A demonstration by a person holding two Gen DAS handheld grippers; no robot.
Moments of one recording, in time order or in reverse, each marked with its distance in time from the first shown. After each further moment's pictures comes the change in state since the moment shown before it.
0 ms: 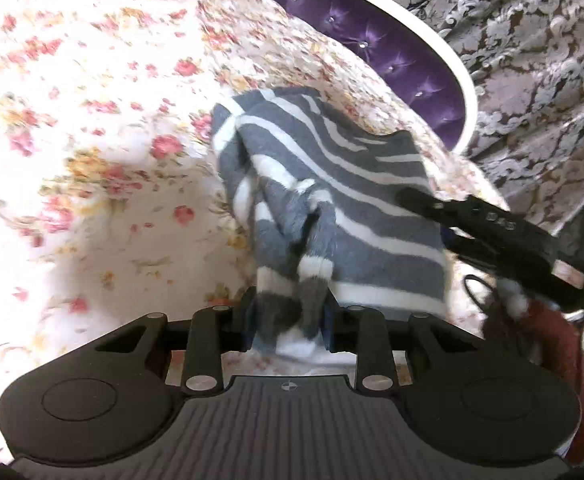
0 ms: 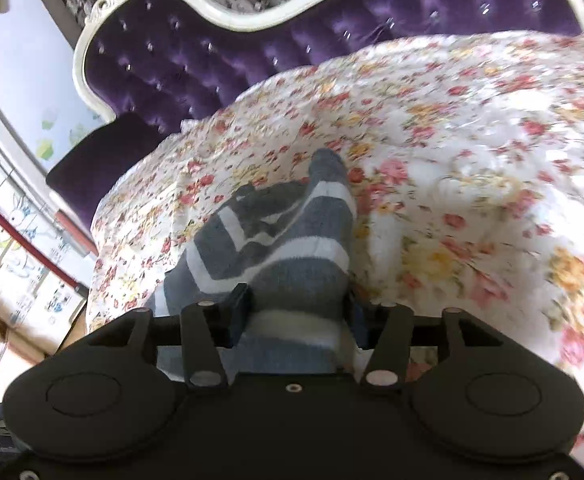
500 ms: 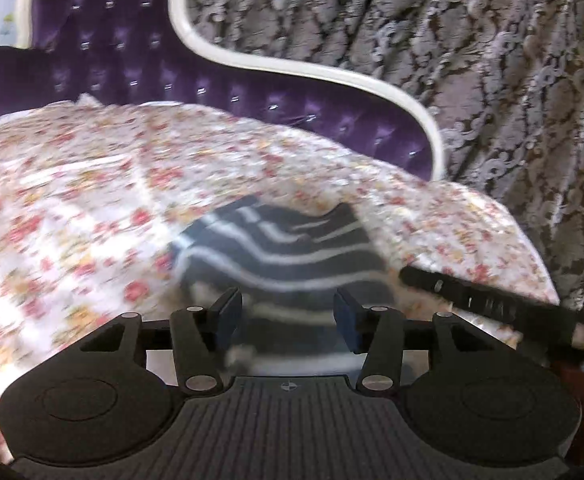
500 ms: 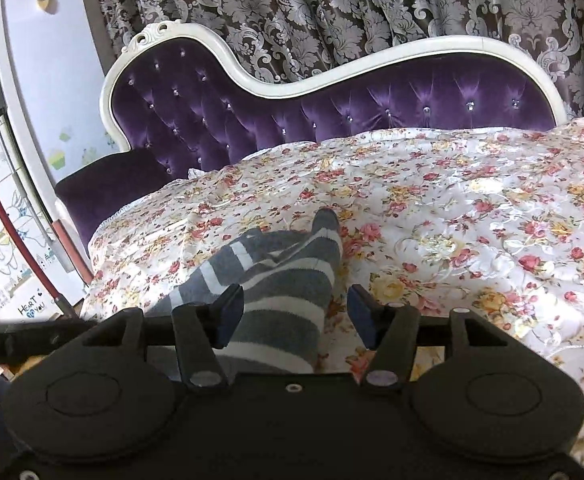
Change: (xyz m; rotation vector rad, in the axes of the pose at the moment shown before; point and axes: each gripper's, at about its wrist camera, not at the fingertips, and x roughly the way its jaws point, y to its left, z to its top) left arm -0.024 -0.080 0.006 0.302 -0.260 0.068; right arm -0.067 0.021 -0.033 -0.153 -0.213 -0.066
